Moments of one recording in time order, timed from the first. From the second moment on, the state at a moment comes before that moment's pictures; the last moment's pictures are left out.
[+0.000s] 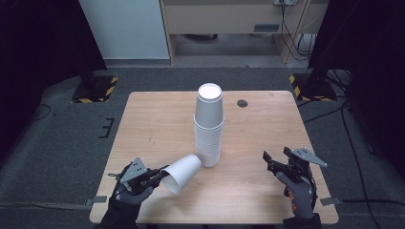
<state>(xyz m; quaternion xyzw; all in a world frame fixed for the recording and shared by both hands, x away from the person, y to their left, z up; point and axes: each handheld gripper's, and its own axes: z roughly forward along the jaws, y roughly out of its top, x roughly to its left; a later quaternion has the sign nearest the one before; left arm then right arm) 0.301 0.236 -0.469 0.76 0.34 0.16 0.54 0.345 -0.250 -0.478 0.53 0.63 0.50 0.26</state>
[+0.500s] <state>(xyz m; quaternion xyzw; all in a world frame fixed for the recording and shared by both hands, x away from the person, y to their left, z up) 0.311 0.269 -0.466 0.72 0.41 0.21 0.51 0.346 -0.251 -0.483 0.53 0.64 0.49 0.25</state>
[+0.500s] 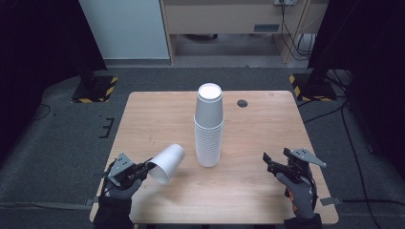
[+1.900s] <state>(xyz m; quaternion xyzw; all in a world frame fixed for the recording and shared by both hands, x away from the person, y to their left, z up) 0.366 0.325 -0.428 0.75 0.52 0.24 0.33 0.349 -0.251 -0.487 0.54 0.65 0.46 0.26</state>
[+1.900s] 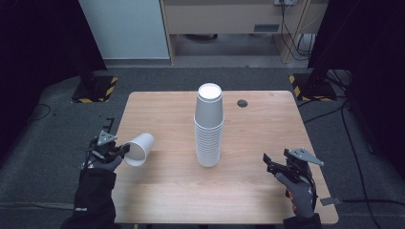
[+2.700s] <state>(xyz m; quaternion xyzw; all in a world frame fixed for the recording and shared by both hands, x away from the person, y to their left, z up) 0.396 0.326 -0.404 0.83 0.52 0.14 0.15 0.349 -0.252 -0.487 0.54 0.65 0.46 0.26</state>
